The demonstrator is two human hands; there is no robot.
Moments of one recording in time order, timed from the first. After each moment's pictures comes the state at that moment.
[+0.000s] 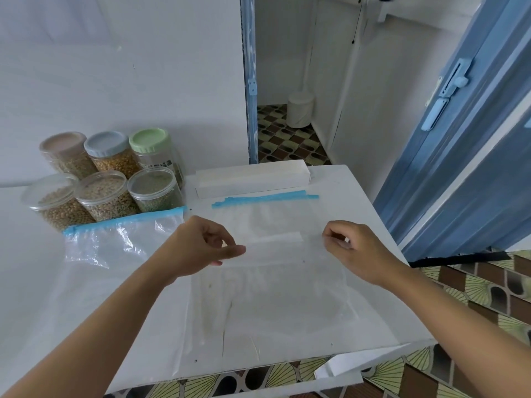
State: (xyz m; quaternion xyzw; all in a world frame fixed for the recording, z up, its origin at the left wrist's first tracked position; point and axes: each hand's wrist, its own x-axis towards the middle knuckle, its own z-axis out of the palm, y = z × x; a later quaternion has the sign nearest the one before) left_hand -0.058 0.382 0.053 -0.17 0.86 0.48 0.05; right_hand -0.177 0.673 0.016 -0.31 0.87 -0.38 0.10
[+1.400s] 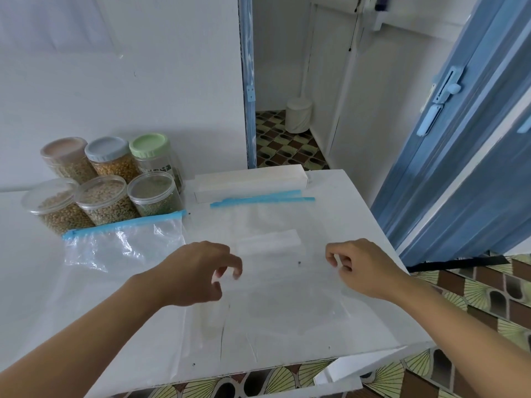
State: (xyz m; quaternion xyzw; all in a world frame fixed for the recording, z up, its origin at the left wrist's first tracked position) left_hand -0.045 0.375 0.039 0.09 0.98 0.11 0.12; right_hand -0.181 0.697 0.000 -0.34 0.92 -0.18 0.10
